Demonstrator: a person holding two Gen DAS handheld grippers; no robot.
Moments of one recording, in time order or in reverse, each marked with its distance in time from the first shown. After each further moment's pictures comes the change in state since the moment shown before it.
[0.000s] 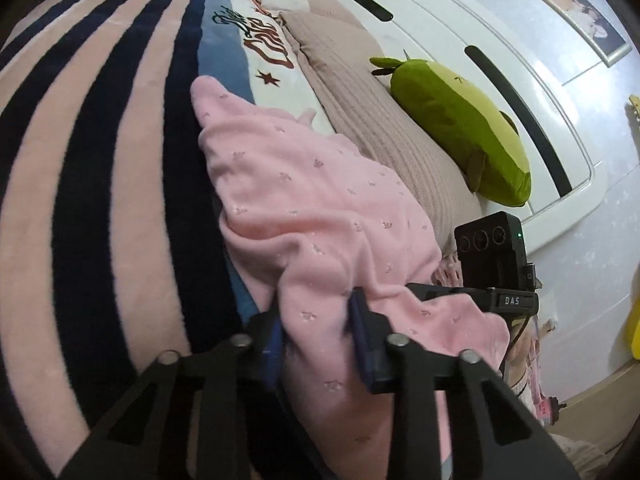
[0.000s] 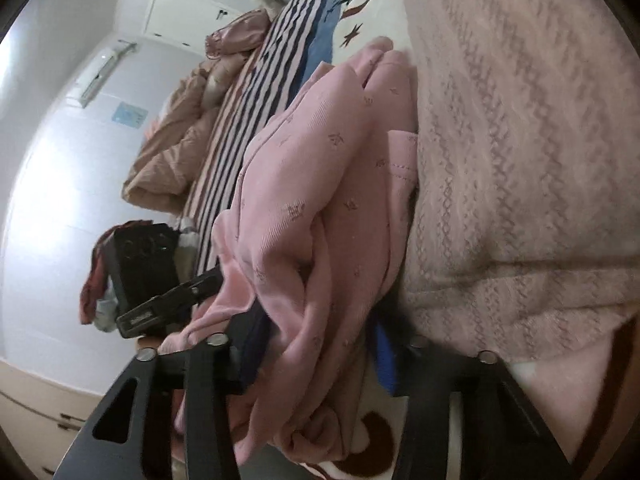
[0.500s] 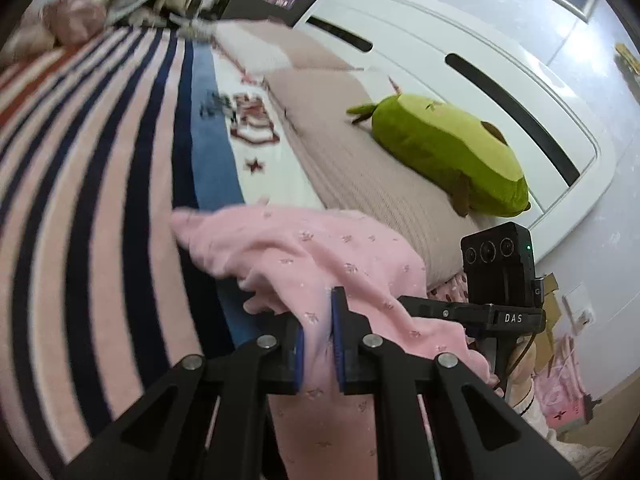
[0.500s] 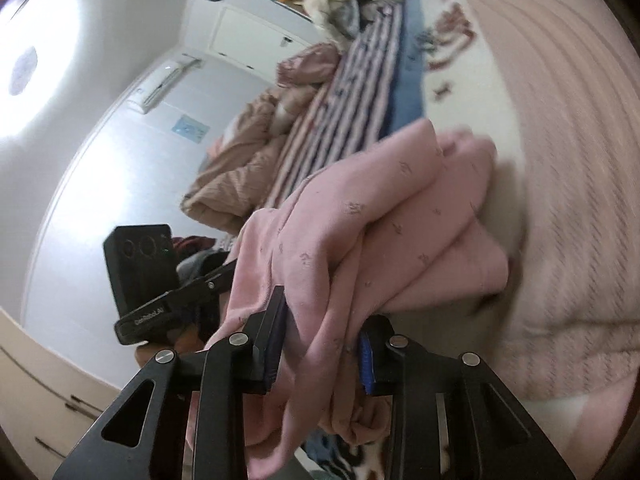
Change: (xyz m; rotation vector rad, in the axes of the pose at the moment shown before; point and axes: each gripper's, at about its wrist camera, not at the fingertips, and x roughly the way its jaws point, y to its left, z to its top) left arm -0.075 -0.087 0.030 0.181 -0.128 0.201; right arm -0.024 0.052 0.006 -0.134 -0.146 0.173
